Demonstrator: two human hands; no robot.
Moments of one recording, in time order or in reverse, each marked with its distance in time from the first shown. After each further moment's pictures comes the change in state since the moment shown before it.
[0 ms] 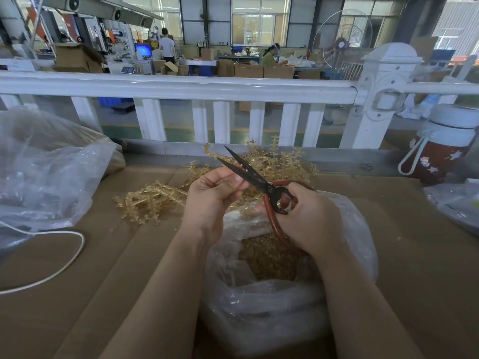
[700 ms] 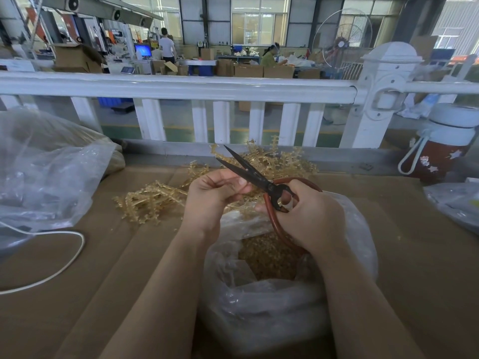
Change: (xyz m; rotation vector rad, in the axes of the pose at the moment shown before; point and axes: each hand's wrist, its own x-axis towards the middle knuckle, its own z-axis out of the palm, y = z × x) left_hand -0.002 0.002 0.001 0.159 -0.025 0.059; right_hand 0.000 -0.003 -0.007 -0.030 0.018 -0.009
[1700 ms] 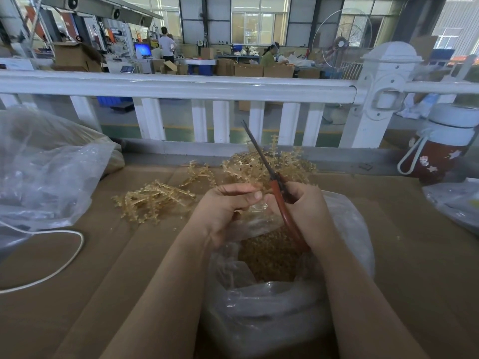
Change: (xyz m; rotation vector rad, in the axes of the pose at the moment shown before) left_hand -0.005 0.001 0.010 0.047 -0.075 -0.344; right_hand 0.008 -0.012 -0.003 0.682 -0.191 0.289
